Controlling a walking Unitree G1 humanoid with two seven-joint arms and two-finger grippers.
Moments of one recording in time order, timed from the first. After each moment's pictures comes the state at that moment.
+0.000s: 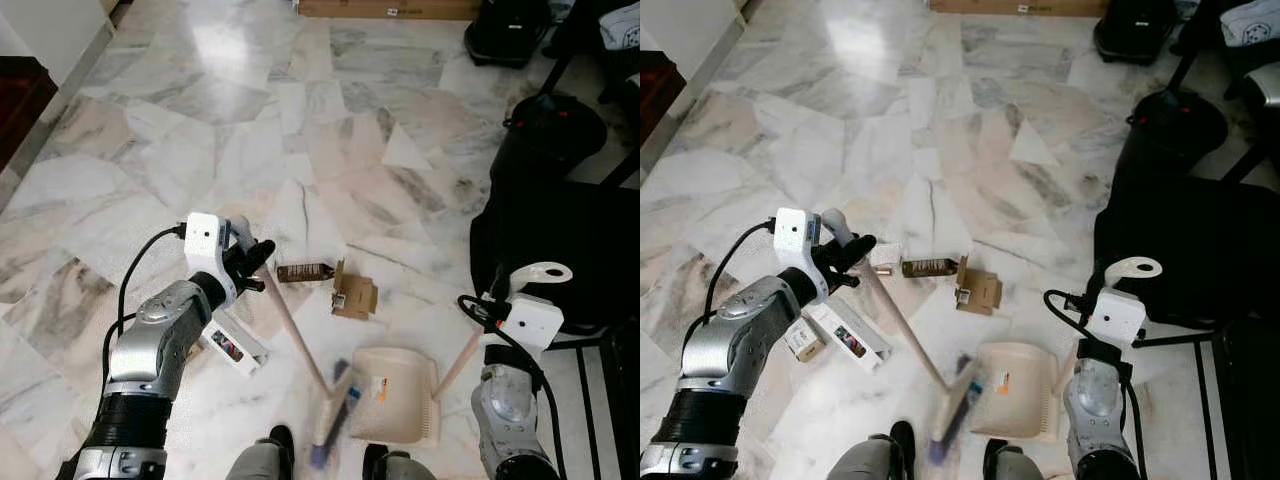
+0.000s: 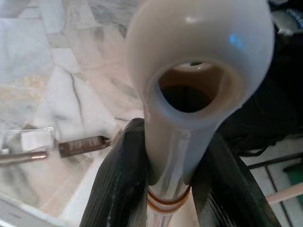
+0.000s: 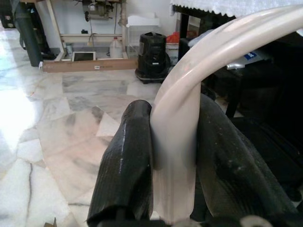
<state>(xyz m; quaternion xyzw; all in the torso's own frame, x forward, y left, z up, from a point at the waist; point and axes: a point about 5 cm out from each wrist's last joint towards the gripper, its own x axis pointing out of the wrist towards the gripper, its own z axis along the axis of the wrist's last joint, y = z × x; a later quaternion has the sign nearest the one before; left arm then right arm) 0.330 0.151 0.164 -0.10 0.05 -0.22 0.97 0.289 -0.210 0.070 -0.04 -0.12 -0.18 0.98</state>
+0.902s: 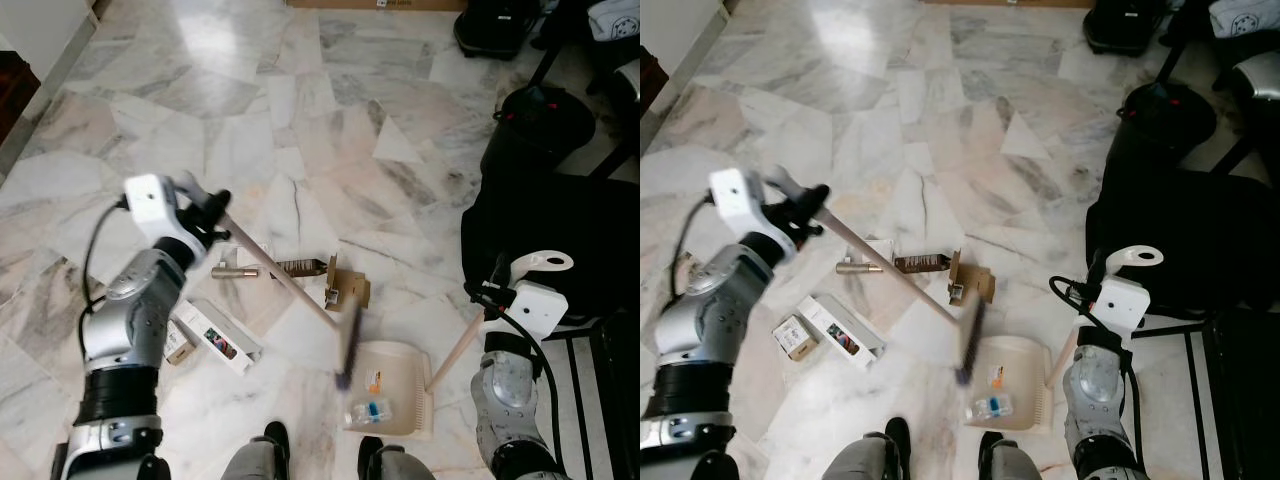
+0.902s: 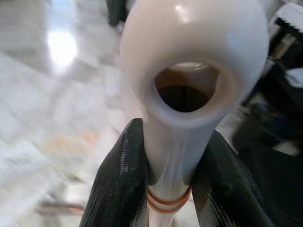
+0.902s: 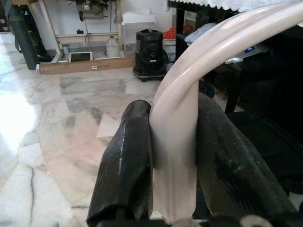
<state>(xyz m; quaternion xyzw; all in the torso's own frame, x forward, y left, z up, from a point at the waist) 0.346 0.207 0.220 -0.12 -0.09 -0.08 0.99 0.302 -0.211 0.081 -0.01 -0.13 -0.17 0.98</state>
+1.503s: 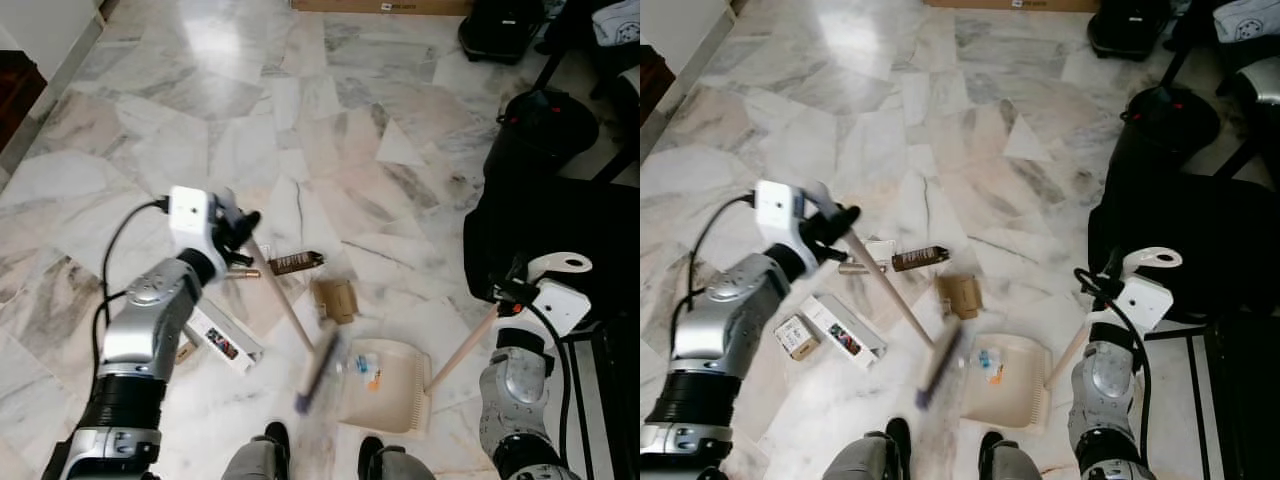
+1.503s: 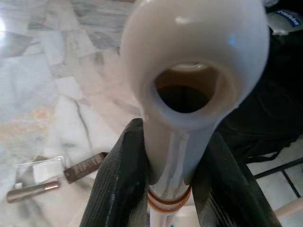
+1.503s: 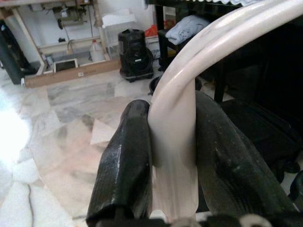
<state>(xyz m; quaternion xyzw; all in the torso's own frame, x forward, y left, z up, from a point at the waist) 0.339 0.150 0.181 -0.04 0.00 -0.22 0.97 0.303 -0.228 0.085 0.05 -0.13 -0.21 0.97</state>
